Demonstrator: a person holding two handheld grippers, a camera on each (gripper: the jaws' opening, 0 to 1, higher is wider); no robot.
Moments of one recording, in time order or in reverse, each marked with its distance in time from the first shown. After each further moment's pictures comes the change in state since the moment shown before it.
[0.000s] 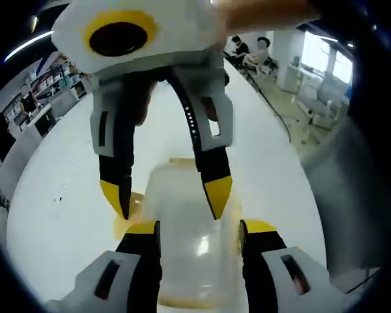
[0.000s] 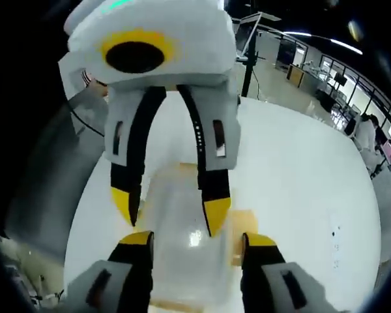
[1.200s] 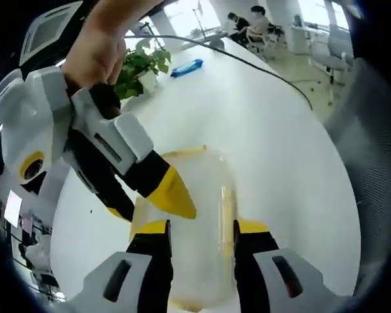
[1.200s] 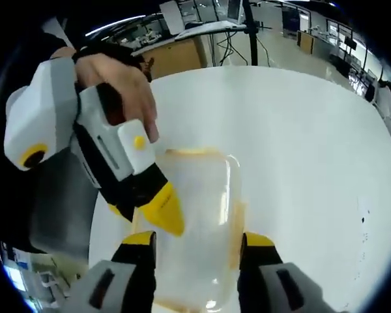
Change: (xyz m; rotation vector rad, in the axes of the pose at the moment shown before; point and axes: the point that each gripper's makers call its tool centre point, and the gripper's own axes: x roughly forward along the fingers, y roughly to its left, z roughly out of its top) left arm 0.015 -0.010 -0.013 0.229 0.072 0.256; right arm 0.015 -0.001 -0.014 0.111 0.147 0.204
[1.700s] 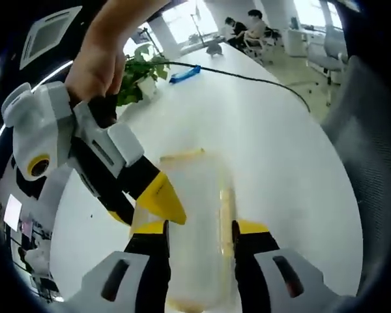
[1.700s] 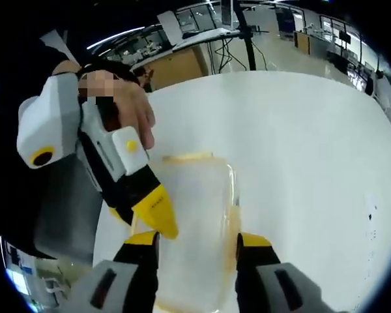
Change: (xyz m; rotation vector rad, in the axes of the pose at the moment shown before) left arm -0.003 -0.001 0.001 0.005 -0.048 -0.001; right arm 0.000 -0.004 0.003 0.024 -0.074 0.051
